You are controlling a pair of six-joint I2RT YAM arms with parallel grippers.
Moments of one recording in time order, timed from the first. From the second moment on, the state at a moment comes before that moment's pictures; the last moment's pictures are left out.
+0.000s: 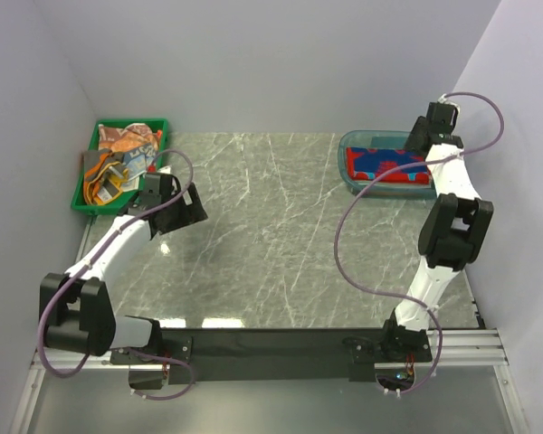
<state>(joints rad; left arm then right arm) -0.16 1.33 0.90 -0.44 0.04 -0.49 -0.21 1.97 1.76 -0.47 0.20 0.21</state>
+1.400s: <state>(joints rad) 0.32 2.14 1.74 -0.40 -0.31 -0.79 0.15 1.10 0.71 0.00 -0.47 0.45</state>
